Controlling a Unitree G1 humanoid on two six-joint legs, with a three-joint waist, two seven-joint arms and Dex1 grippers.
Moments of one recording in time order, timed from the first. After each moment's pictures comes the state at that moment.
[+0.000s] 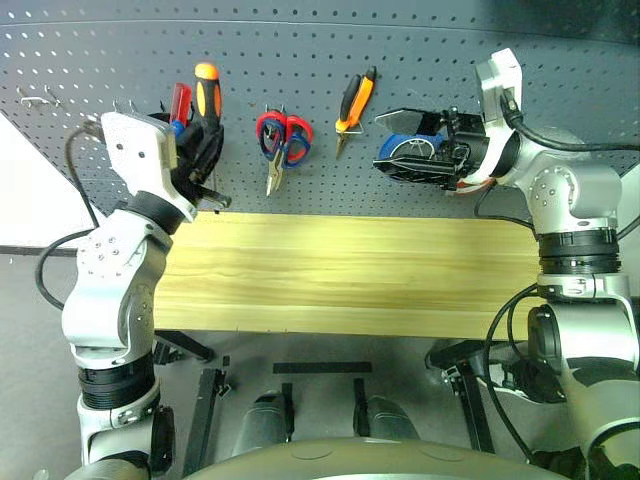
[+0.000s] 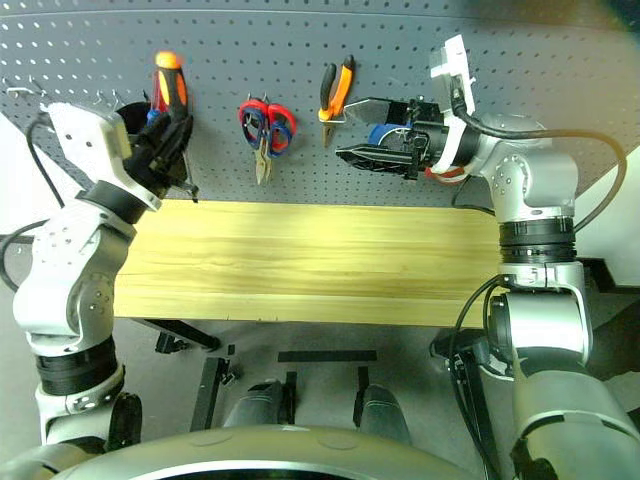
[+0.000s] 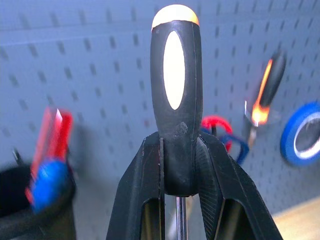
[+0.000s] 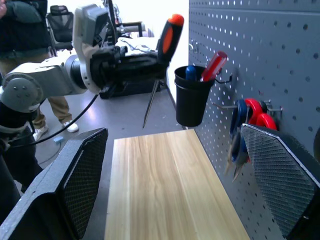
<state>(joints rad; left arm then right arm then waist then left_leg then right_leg) -0.45 0.38 0.26 -0.48 -0.32 0.54 -0.33 -0.99 -0.58 -0.06 0.35 0.53 0.52 1.36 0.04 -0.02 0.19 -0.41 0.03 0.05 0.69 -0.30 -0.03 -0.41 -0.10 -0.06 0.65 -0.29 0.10</state>
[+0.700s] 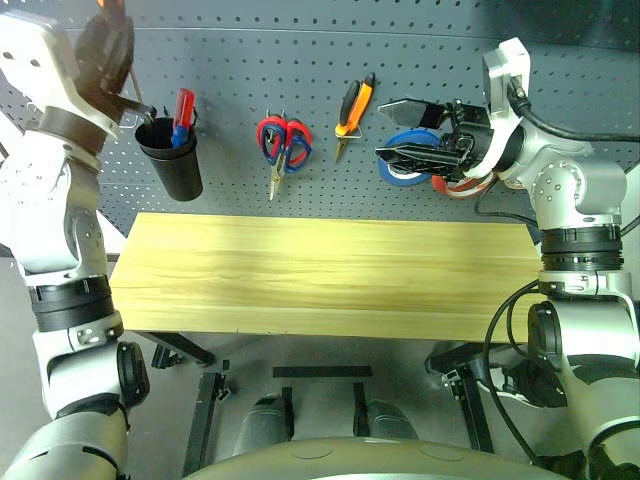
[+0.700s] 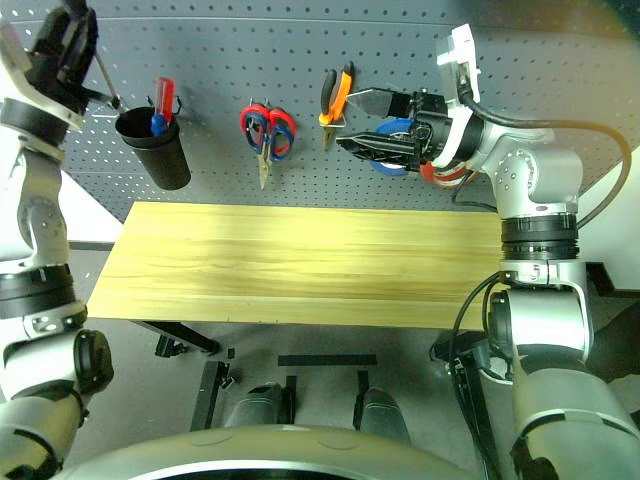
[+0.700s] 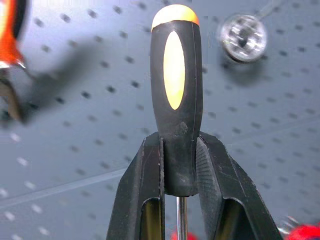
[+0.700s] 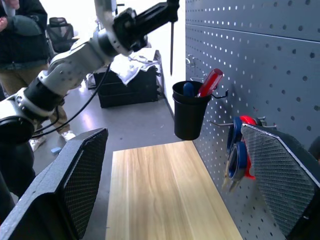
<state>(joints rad) -0.77 0.58 0.35 0.09 -0.31 0.12 -0.41 -1.00 -0.58 -0.07 0.35 0.56 0.54 1.33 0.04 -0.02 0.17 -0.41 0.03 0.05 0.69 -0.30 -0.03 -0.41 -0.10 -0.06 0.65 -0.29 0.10</state>
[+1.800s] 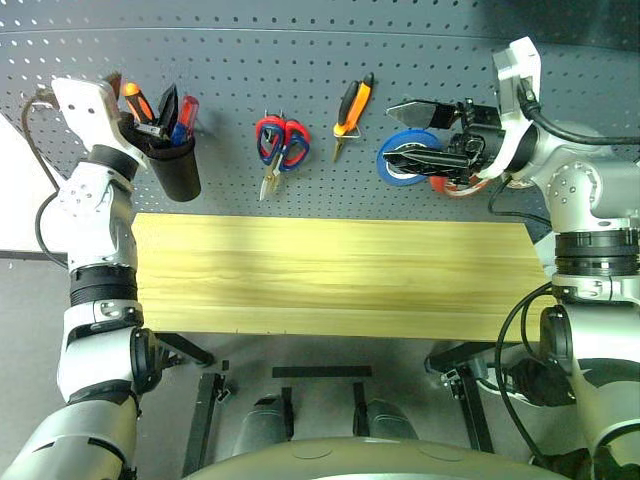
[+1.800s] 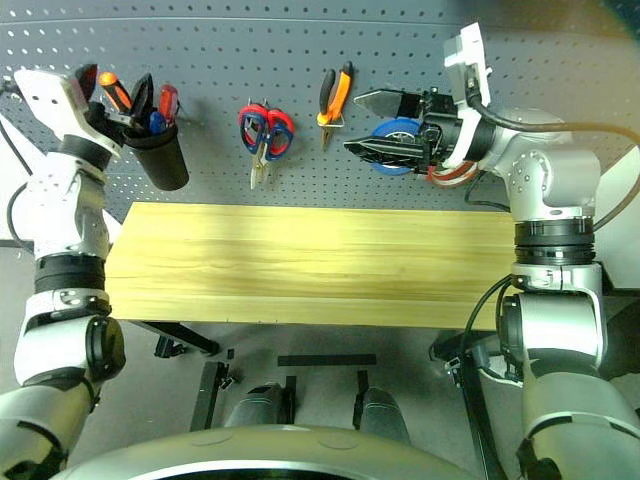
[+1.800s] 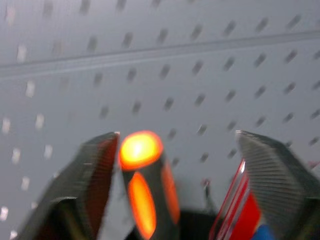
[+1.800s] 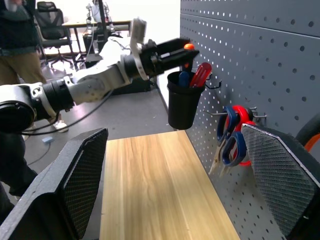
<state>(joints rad) -0.82 0.53 0.31 0.53 -0.28 -0.18 -0.47 -0.98 -0.64 -0.07 0.29 0.55 0.56 1.32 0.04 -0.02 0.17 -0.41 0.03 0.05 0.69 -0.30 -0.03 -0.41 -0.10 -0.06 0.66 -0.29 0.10</state>
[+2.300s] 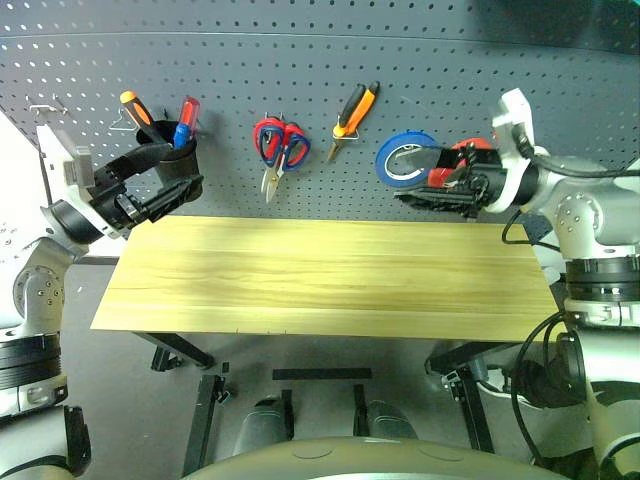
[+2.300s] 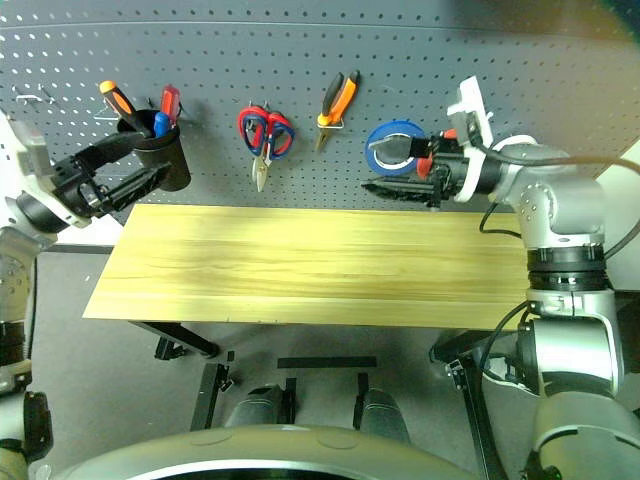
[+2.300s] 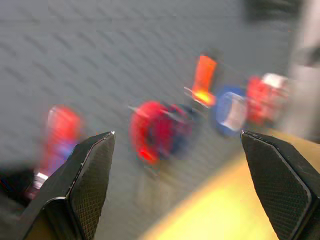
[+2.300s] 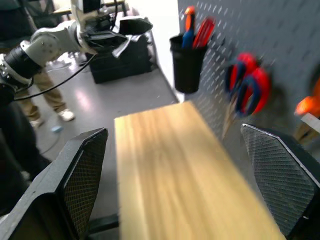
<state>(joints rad) -0.40 0.79 0.34 0.02 -0.69 0.34 -1.05 -0.80 -0.69 -0.04 0.22 0.55 0.61 1.36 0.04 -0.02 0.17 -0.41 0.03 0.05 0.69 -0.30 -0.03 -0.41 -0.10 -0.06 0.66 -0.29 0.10</state>
